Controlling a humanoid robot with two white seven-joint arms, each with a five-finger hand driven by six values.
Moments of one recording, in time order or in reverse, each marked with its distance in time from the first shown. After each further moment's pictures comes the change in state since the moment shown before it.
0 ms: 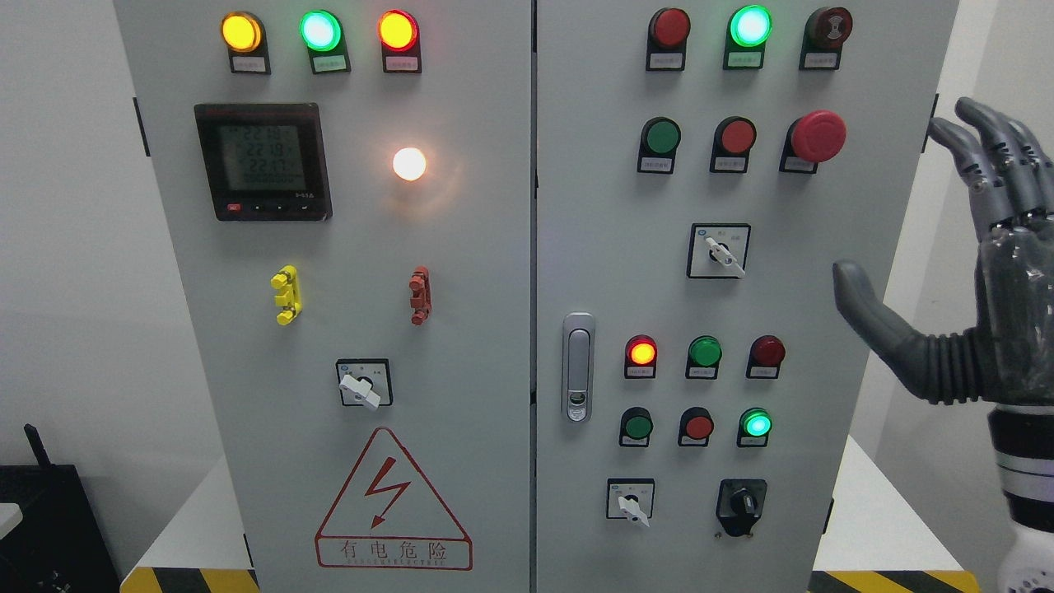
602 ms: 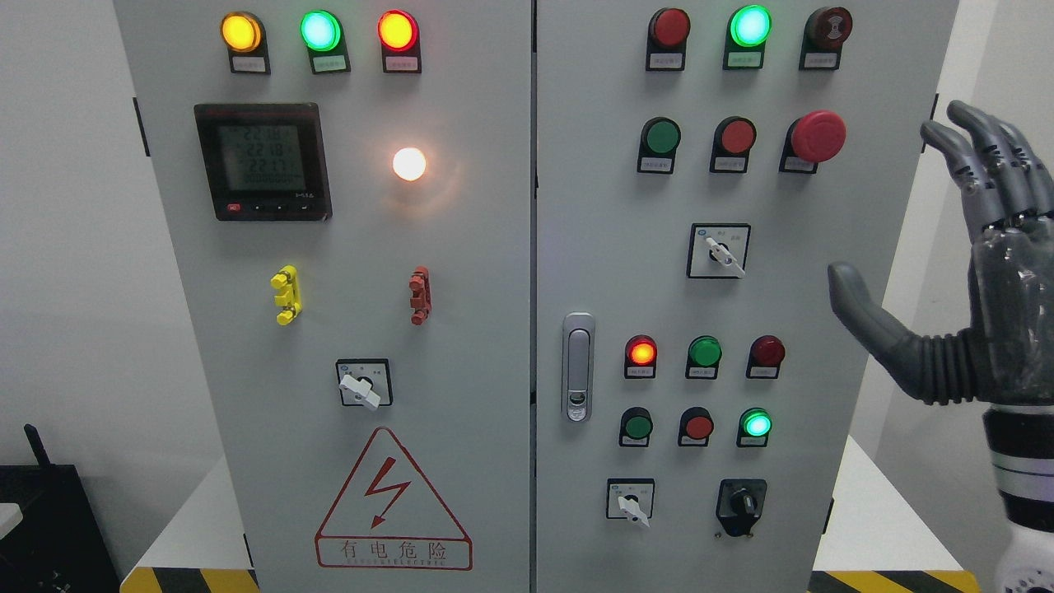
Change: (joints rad) left arm 0.000 0.000 0.000 0.000 0.000 0.002 0.005; right arm 0.000 -0.002 0.006 0.003 -0.002 0.011 0.000
